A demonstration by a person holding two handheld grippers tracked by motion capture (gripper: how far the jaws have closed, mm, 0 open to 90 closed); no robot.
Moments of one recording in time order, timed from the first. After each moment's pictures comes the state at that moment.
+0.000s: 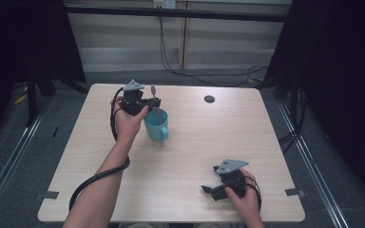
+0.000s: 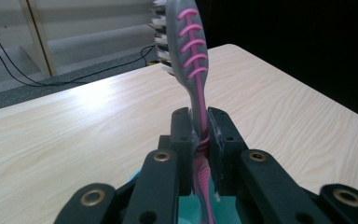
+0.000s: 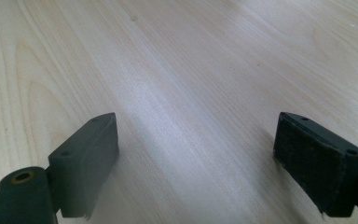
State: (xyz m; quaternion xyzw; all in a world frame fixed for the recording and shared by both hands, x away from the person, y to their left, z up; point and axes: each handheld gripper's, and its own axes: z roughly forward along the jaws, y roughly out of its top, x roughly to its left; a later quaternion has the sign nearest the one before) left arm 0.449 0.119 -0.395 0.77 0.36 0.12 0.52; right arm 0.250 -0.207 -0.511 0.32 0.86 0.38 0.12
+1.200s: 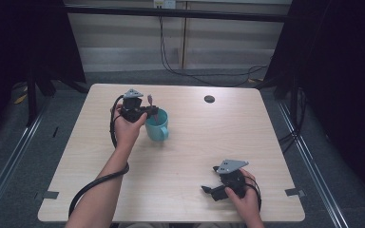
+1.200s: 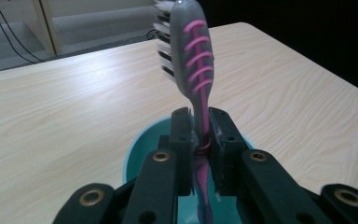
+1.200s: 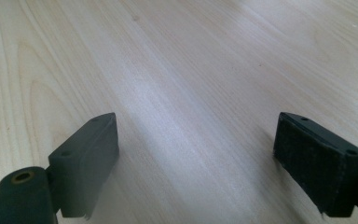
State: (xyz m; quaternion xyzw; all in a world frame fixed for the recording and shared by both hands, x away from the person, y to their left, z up) left arm 0.446 0.126 -0.421 0.77 0.38 0.12 0.49; right arm 0.250 -0.207 -0.511 0.32 0.86 0.38 0.12
